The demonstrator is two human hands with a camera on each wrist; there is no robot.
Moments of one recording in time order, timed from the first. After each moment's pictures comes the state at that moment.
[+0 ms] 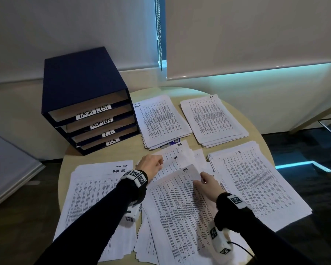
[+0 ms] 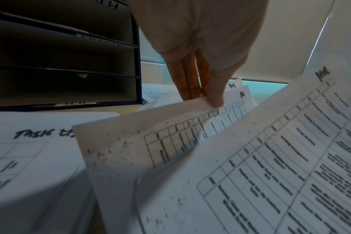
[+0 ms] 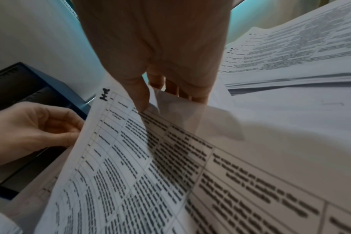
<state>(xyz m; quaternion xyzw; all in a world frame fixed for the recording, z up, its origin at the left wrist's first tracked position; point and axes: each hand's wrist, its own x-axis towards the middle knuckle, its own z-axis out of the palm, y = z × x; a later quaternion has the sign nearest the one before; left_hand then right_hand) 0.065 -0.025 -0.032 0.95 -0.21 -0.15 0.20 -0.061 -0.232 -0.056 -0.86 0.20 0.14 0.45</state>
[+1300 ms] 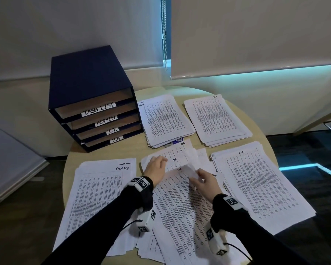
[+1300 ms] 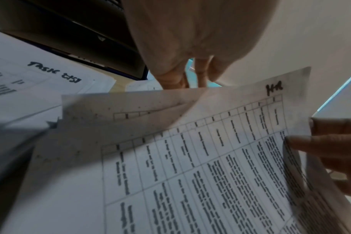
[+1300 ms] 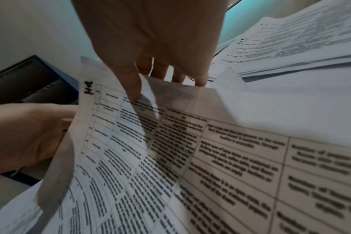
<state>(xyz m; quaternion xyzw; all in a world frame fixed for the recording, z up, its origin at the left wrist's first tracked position) 0.040 -0.028 -0.042 0.90 -0.10 -0.21 0.37 -0.061 -0.212 -0.052 -0.83 0.17 0.05 0.54</state>
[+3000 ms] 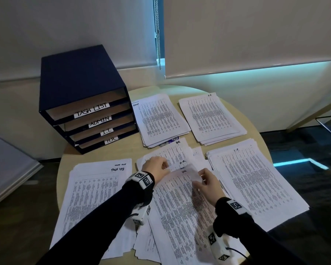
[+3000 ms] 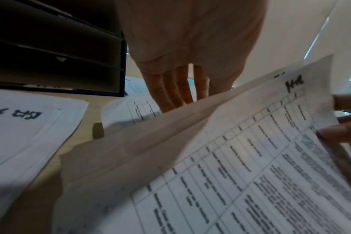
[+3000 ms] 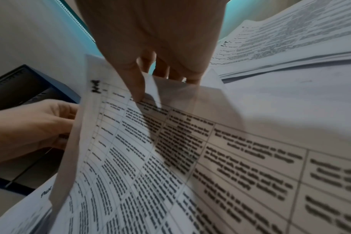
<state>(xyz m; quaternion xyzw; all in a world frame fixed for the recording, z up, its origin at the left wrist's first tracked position) 0.045 -0.042 -0.031 0.94 -0.18 -0.19 0.21 -0.079 -0.224 -0.058 -0.80 0.22 0.02 0.56</state>
